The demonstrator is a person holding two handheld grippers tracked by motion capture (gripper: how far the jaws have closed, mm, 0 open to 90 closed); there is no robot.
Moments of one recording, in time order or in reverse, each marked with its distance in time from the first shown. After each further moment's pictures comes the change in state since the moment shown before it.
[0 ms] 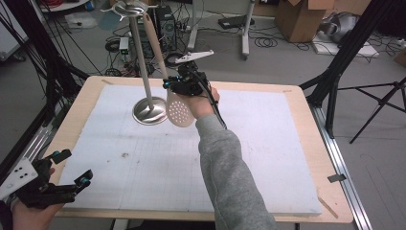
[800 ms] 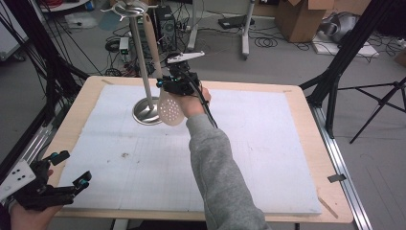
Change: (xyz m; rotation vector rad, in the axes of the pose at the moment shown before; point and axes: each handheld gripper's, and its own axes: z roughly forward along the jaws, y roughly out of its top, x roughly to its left) left arm -0.001 0.000 -0.004 -0.001 0.007 0.001; right arm 0.005 0.001 0.023 -0.014 -0.024 0.015
